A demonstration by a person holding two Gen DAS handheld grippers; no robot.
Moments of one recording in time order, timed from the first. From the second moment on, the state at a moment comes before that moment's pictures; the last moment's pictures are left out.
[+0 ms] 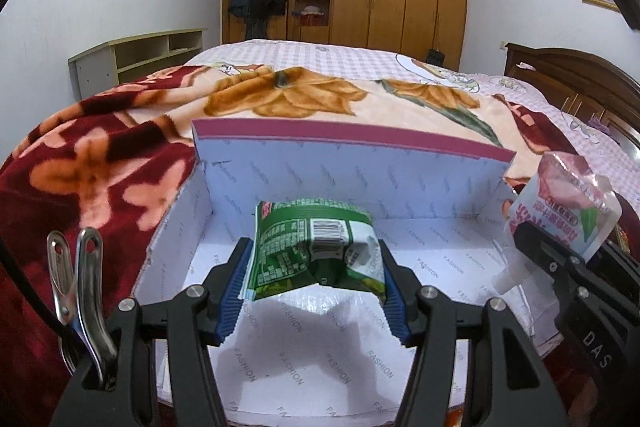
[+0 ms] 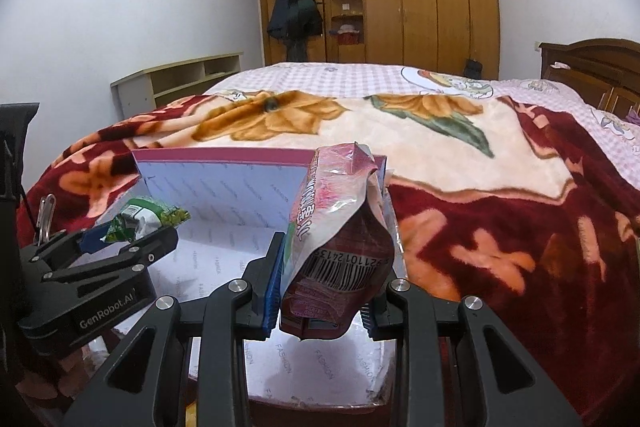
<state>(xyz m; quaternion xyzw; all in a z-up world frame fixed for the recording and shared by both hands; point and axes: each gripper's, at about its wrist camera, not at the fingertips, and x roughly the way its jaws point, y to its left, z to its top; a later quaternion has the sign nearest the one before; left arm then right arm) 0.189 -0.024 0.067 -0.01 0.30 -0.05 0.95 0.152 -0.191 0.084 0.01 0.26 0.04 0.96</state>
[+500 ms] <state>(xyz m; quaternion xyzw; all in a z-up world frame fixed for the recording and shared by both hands) 0.197 -0.020 0.053 -0.02 0.33 -0.05 0.94 0.168 -0.192 0.068 0.03 0.30 0.05 0.95</state>
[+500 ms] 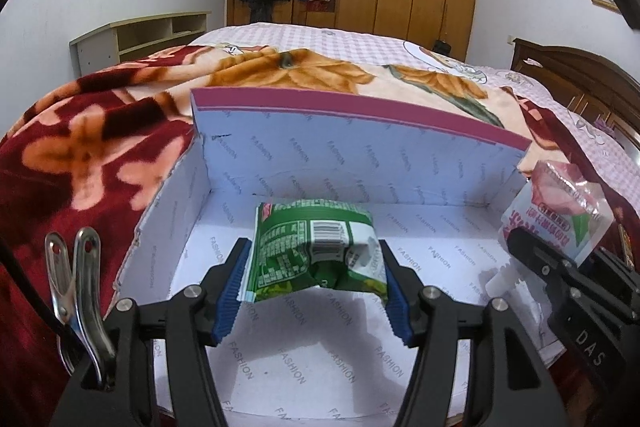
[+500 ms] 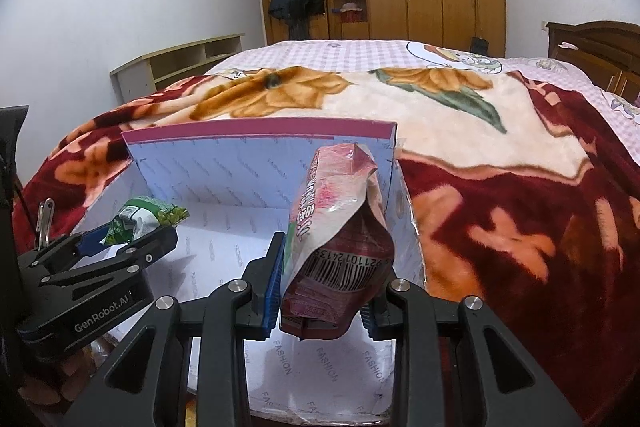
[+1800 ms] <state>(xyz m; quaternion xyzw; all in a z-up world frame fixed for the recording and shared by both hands) 0.155 -0.013 0.091 -0.02 0.30 -0.04 0.95 0.133 -0.181 0.096 0.03 0.24 0.07 0.97</state>
